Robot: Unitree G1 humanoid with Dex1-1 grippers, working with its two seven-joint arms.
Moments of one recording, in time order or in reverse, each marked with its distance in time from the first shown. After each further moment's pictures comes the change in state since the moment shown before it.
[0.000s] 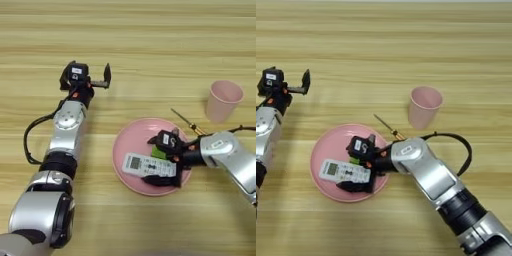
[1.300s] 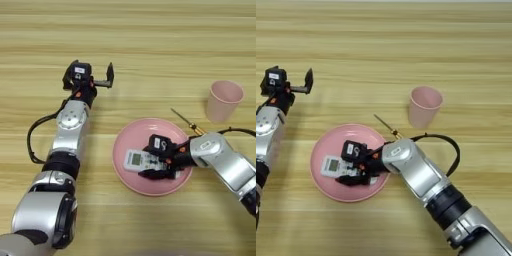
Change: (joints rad) left arm 0.000 -0.015 -0.005 -0.008 0.006 0.000 0.005; right arm -0.034 0.059 -0.018 0.099 -0.046 -0.079 -0.006
